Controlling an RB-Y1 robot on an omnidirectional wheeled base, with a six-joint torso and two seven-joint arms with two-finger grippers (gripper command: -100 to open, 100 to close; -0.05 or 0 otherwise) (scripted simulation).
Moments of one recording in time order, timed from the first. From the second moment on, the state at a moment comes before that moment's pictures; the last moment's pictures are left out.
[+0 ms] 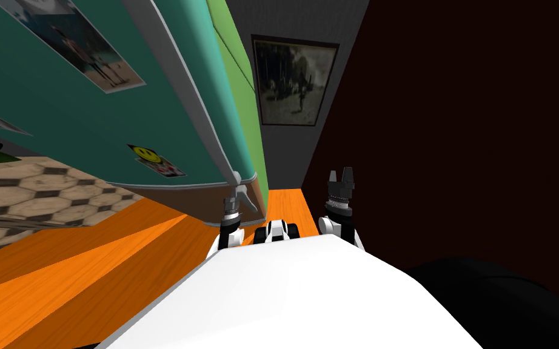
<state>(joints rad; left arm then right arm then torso) 0.41 0.03 -0.02 -1.77 -0.04 -0.82 -0.02 0.55 0.05 -0.07 -2.31 0.01 -0.62 0.13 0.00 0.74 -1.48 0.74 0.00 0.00</state>
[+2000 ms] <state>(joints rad) 0.51 0.31 0.13 -1.99 -0.03 -0.46 0.03 0.55 0.05 -0.07 -2.31 0.01 -0.62 0.13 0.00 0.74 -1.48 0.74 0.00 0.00</state>
